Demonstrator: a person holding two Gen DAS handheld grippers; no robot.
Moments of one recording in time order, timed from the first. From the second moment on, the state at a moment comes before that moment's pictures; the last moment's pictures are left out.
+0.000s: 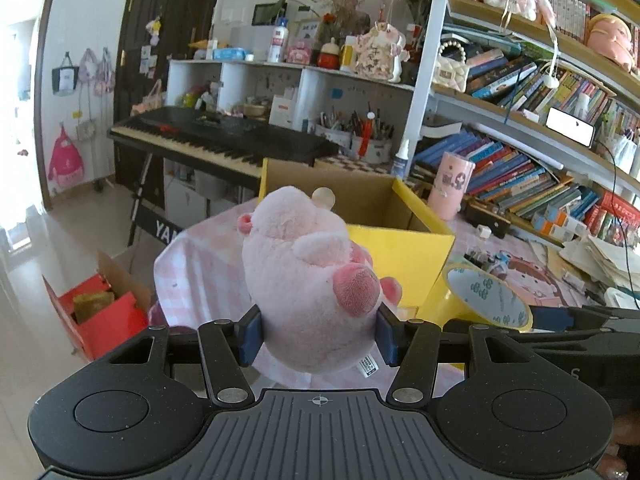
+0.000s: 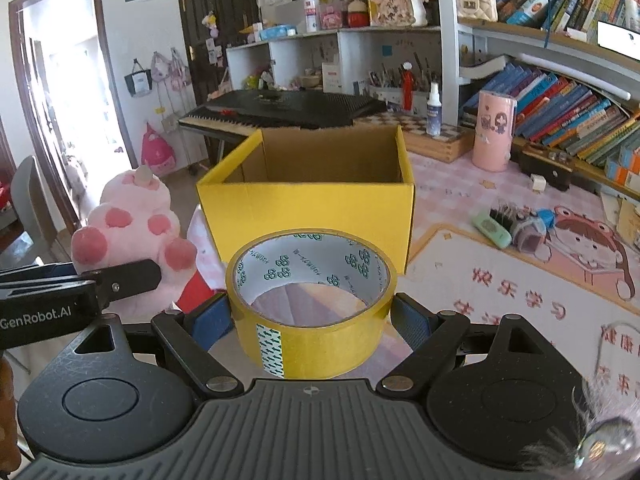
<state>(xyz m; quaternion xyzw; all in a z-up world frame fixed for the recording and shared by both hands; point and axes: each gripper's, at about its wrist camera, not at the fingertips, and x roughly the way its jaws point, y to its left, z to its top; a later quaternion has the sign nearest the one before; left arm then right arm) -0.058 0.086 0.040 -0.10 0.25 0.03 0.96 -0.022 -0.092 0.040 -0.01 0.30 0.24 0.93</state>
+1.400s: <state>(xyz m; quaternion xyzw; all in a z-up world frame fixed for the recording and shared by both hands) 0.162 0.081 0.021 -0.02 0.32 0.07 0.94 0.228 -0.058 0.046 -0.09 0.26 0.30 0.91</state>
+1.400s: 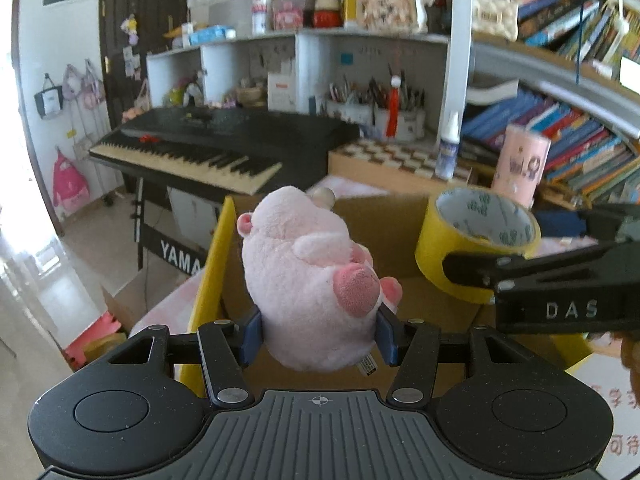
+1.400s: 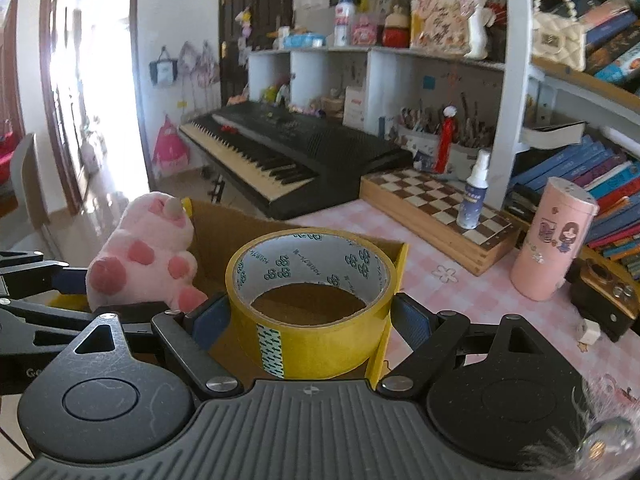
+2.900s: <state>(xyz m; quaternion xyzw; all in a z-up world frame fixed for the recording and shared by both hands) 0.184 0.057 0.008 0.03 0.37 0.07 0.93 0.295 -0.014 0.018 -0.26 0.32 0.41 0.81</state>
